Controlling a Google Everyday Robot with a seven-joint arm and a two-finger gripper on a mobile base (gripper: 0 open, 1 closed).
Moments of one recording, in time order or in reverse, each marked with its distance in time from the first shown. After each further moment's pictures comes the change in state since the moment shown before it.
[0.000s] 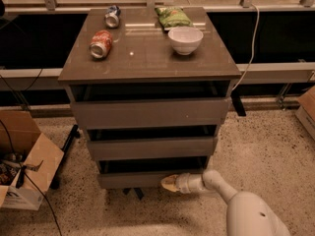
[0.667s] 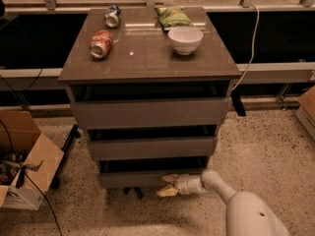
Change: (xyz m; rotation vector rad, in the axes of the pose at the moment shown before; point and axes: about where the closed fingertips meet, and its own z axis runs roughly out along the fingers) arm 0.000 0.004 0.005 -0.008 0.000 0.001
